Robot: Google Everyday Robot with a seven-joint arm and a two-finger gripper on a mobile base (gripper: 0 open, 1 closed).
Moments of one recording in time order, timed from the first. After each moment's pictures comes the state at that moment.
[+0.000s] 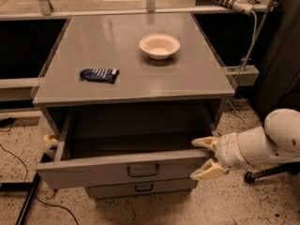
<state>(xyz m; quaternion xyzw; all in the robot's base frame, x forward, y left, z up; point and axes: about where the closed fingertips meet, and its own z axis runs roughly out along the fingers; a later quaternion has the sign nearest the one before) 0.446 -0.151 0.668 -0.61 0.70 0.22 0.30</state>
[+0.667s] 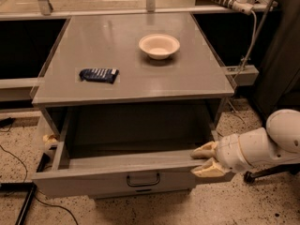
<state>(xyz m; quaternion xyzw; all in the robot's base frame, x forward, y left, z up) 0.440 -0.148 0.673 -0.61 0.70 0.23 0.30</state>
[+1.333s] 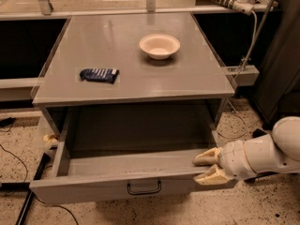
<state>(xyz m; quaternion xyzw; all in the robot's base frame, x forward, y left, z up) 0.421 -0.155 0.669 -0.60 0.70 0.23 0.30</state>
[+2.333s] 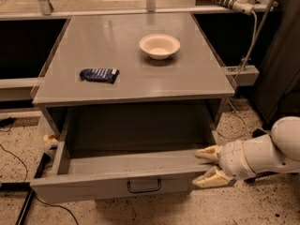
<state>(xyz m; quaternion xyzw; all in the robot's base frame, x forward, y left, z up) 0.421 -0.155 0.669 -0.60 0.70 0.23 0.30</state>
